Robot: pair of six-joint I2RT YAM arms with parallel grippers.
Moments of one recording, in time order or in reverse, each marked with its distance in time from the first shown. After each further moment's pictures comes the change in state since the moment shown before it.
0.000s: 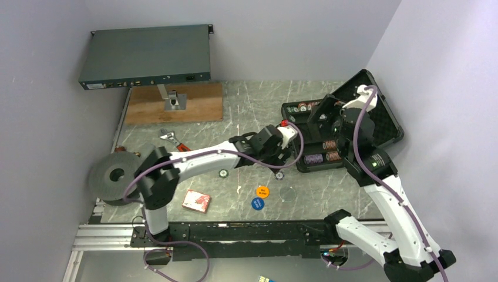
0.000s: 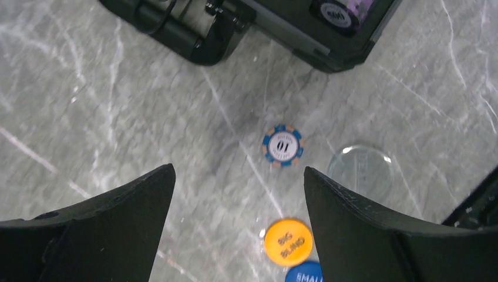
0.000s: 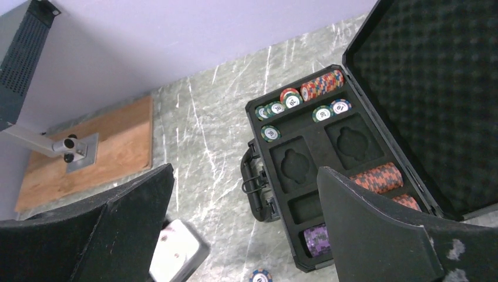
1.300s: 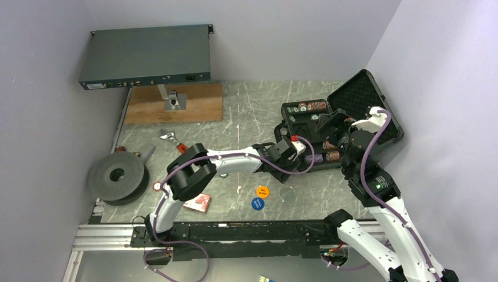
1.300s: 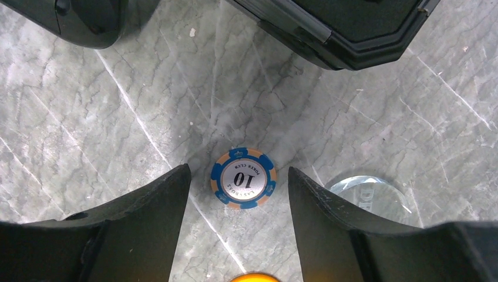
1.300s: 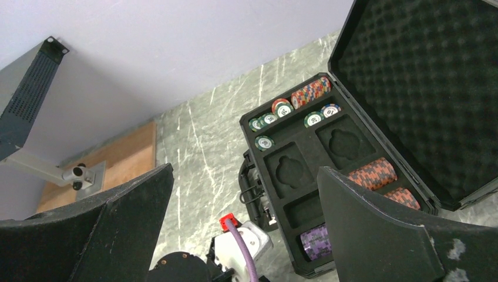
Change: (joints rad) left arm -0.043 0.343 0.163 -0.017 0.060 -0.098; right arm 0.014 -0.224 -0.214 0.101 0.093 0.041
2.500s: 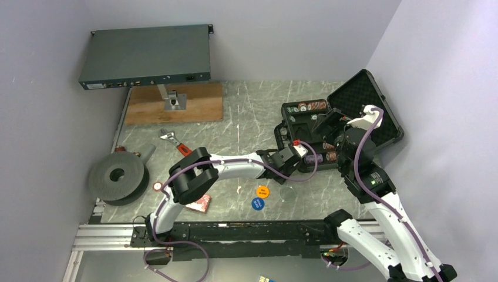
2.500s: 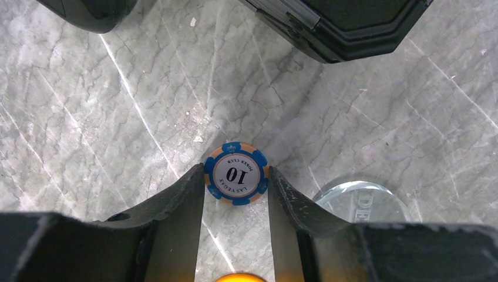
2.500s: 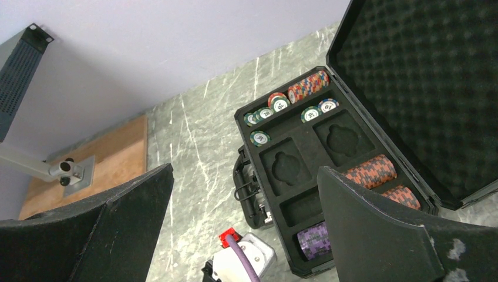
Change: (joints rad) left arm -0.060 0.009 -0.002 -0.013 -0.145 -0.042; right arm 0.003 0.026 -0.022 0.023 0.000 -0.007
